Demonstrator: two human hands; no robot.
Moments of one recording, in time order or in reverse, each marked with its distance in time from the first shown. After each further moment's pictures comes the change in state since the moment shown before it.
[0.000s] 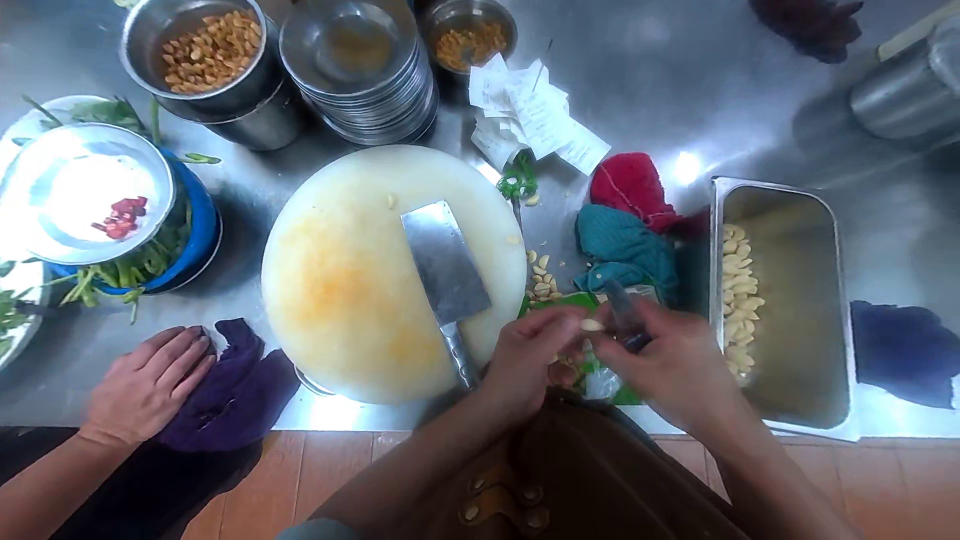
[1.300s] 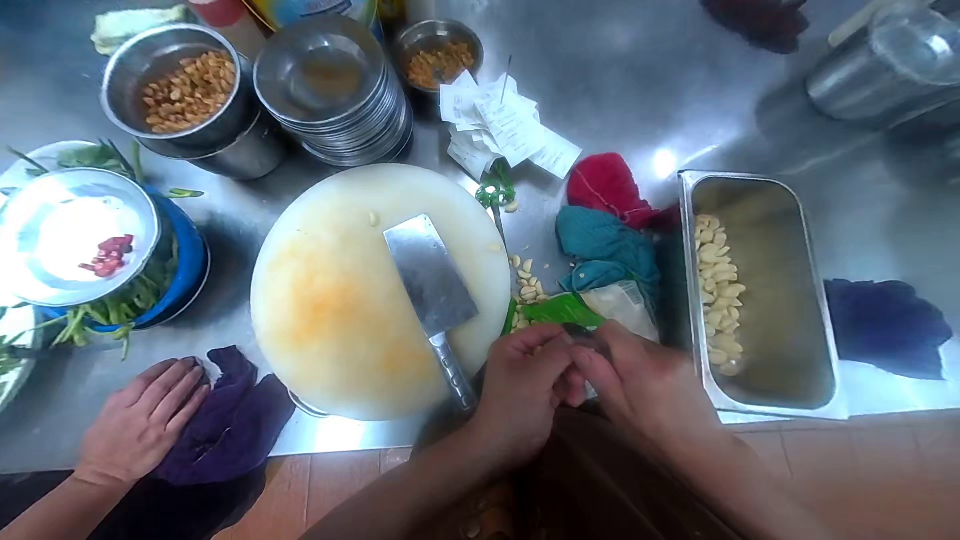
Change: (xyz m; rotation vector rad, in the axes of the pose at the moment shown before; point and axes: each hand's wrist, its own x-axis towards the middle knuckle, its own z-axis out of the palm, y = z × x) left_hand -0.027 0.014 0.031 -0.105 0.038 0.080; right_hand -0.023 -0.001 0.012 -0.252 0.180 -0.335
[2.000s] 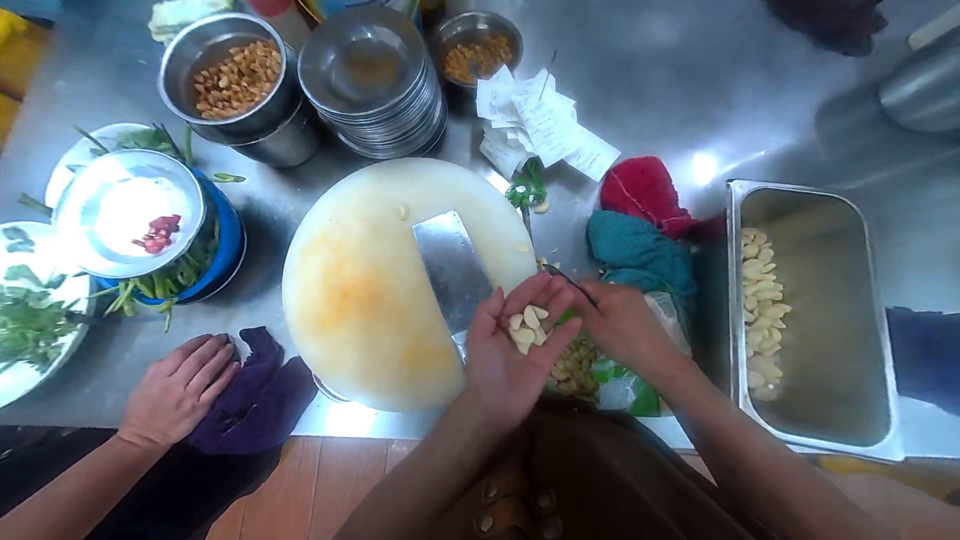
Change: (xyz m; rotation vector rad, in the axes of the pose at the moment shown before) left_hand 0.023 0.015 -0.035 -0.587 -0.003 -0.013; right_hand 0.062 0.037 0.053 0.134 -0.435 0.385
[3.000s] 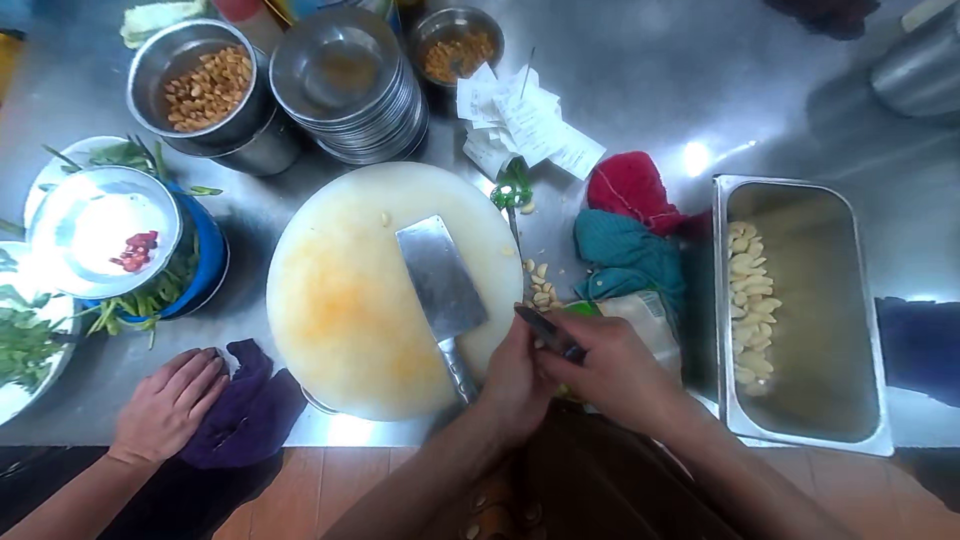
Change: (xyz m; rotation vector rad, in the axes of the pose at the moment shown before) left_hand 0.012 -0.032 -0.003 0.436 0.219 -0.141; right_hand -0.041 -0.023 -0.013 0.254 -0.032 -0.265
